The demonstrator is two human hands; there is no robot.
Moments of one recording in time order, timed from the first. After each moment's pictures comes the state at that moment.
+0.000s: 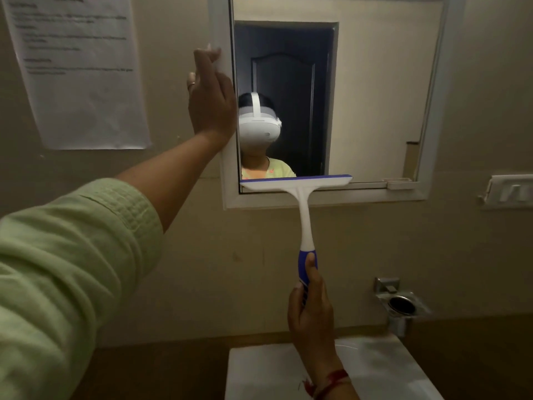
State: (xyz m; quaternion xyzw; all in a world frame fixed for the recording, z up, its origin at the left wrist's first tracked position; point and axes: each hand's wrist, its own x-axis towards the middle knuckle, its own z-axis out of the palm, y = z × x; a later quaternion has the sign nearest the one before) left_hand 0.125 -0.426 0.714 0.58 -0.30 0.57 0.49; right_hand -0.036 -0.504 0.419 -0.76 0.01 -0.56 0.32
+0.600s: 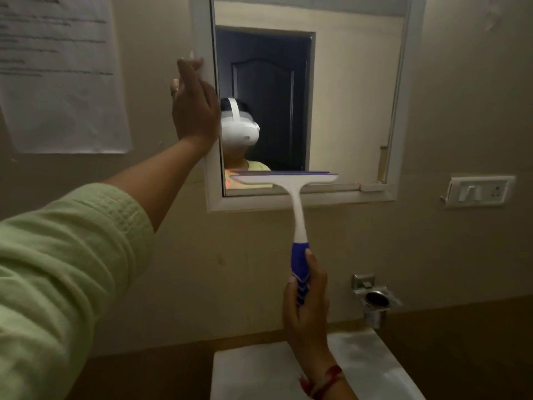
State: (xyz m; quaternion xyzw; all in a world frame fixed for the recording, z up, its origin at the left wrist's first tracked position) left_hand 0.117 -0.423 0.716 0.59 -0.29 0.58 0.48; right_hand -0.057 -0.503 0.436 -0.70 -0.01 -0.59 0.40
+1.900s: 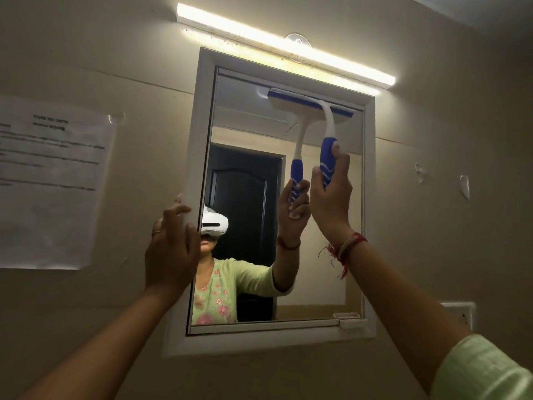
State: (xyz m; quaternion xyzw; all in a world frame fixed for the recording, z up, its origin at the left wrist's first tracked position) left_hand 0.125 -0.422 0.696 0.59 -0.33 0.56 0.48; right_hand -0.008 -0.613 0.801 -0.62 -0.06 -0.75 0.22
